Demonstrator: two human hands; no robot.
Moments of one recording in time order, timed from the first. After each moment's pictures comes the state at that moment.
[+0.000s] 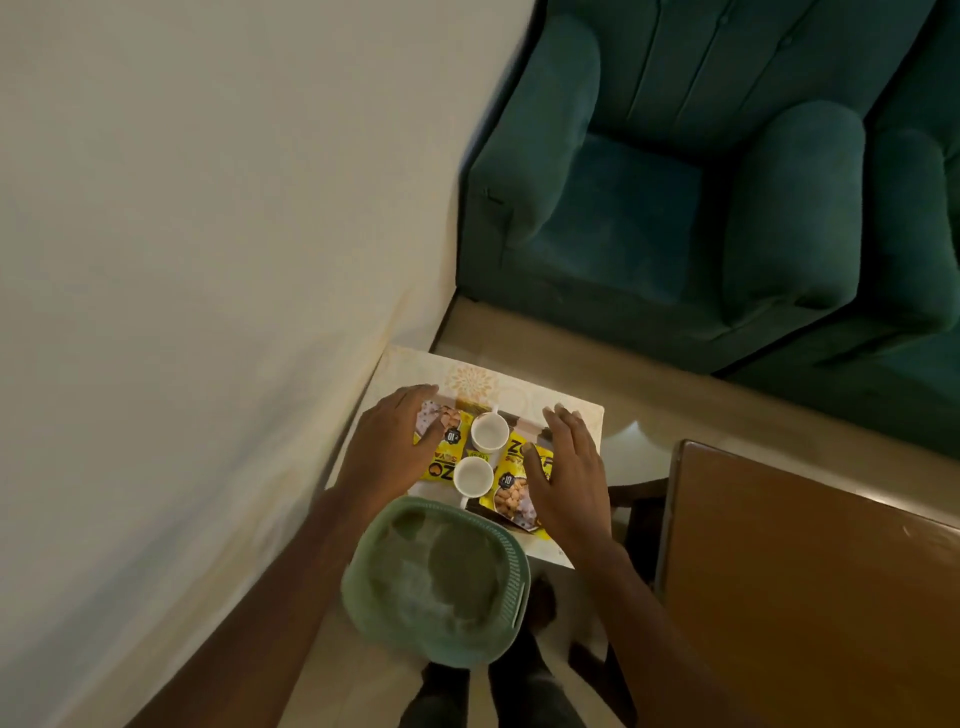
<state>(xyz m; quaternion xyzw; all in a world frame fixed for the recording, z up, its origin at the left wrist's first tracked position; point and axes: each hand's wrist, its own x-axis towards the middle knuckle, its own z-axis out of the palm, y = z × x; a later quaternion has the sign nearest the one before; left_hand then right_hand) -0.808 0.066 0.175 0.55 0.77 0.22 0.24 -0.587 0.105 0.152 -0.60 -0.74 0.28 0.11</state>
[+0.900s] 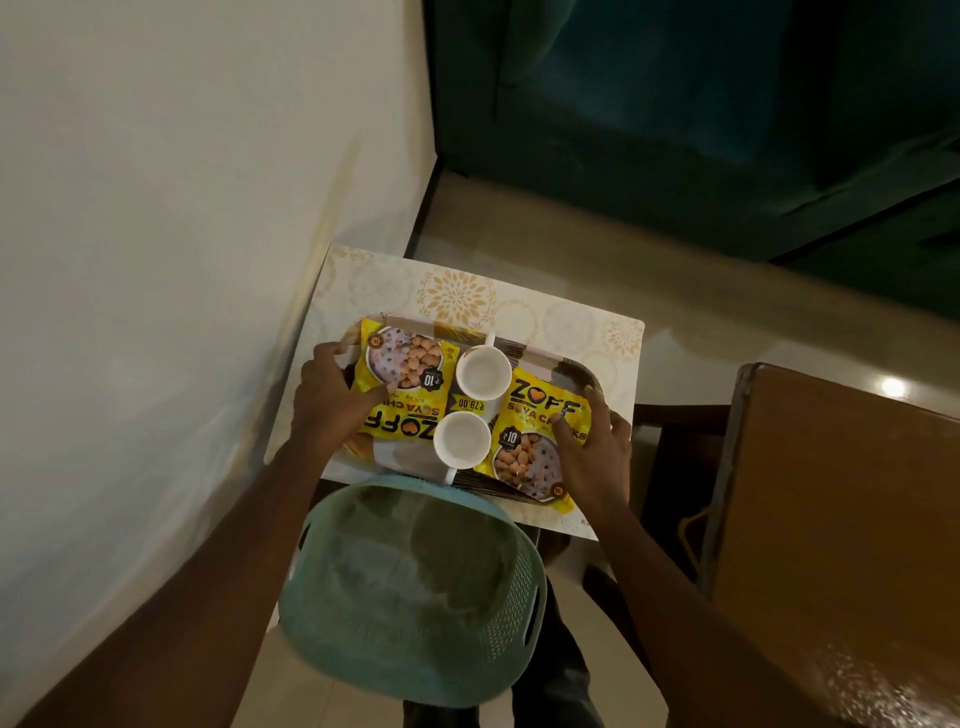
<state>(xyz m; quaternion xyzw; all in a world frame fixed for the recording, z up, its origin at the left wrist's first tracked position) -0.848 0.101 -0.022 0.30 0.87 0.15 0.36 -0.559 0.130 -0.023 -0.75 -0.51 0.41 0.05</state>
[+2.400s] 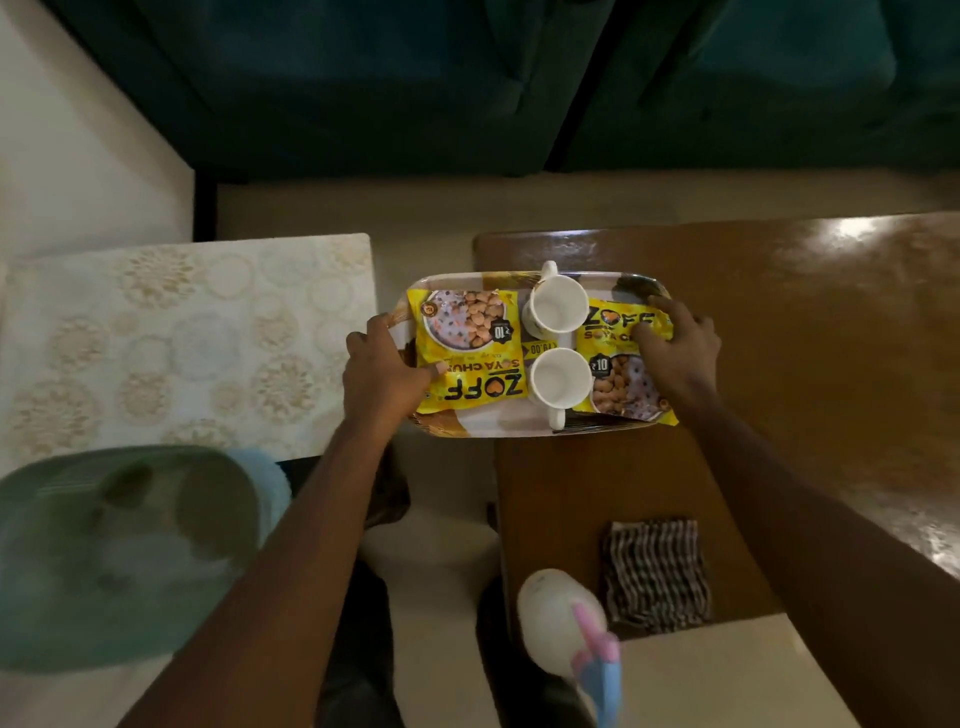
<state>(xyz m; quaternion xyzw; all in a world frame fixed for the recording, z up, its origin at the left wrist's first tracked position) -0.487 0.108 0.026 0.47 0.78 0.11 0.39 -0.185 0.110 0.024 -0.83 -0.42 0.32 0.18</state>
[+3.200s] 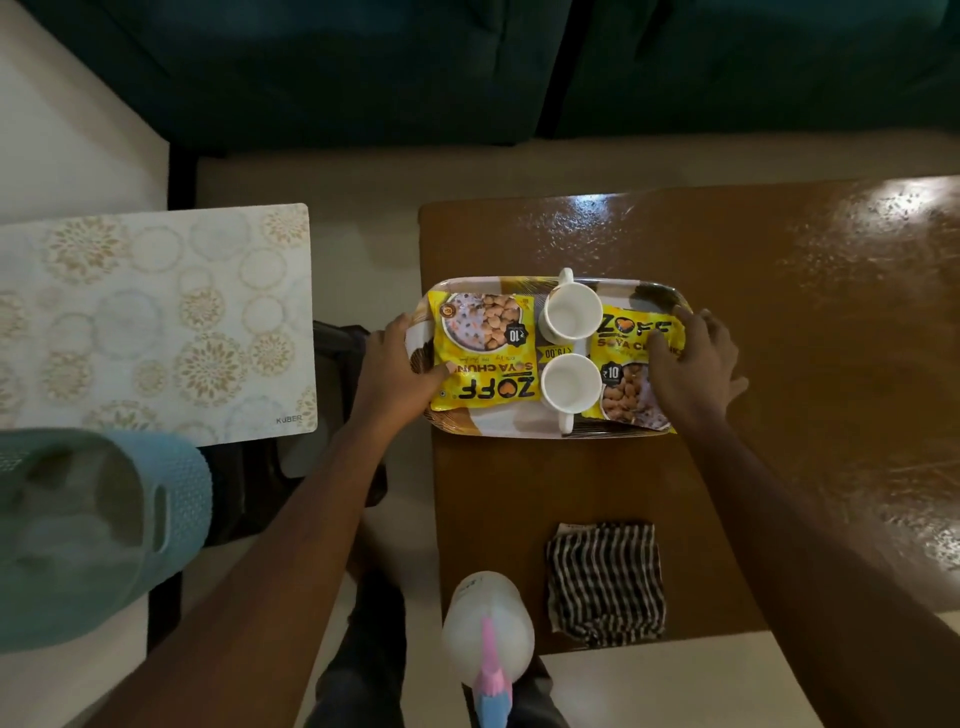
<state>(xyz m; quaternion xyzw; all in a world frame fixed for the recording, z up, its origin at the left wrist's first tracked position) -0.394 0.092 -0.026 0.50 0.74 0.11 0.43 -0.093 0.083 -0.030 -0.85 -0.44 0.25 0.14</state>
